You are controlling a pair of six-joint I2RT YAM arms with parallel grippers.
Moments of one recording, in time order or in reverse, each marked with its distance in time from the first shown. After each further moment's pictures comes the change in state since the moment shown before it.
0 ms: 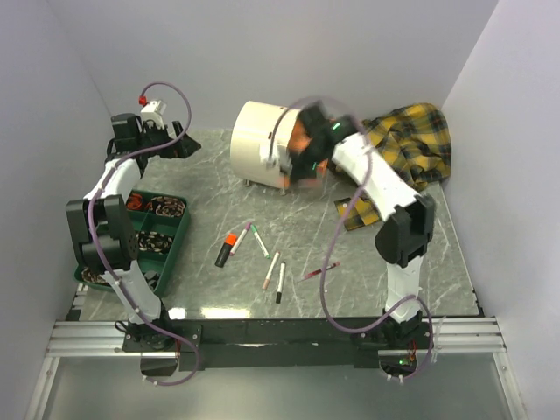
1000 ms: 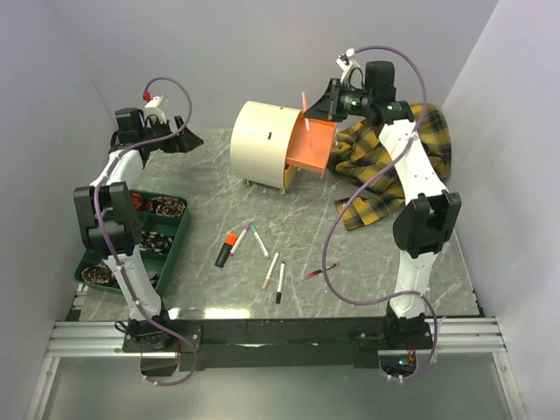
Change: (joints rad) left arm 0.002 0.165 0.173 -0.039 0.073 -0.014; right arm -0.349 0.003 0.118 0.686 -0.298 1.496
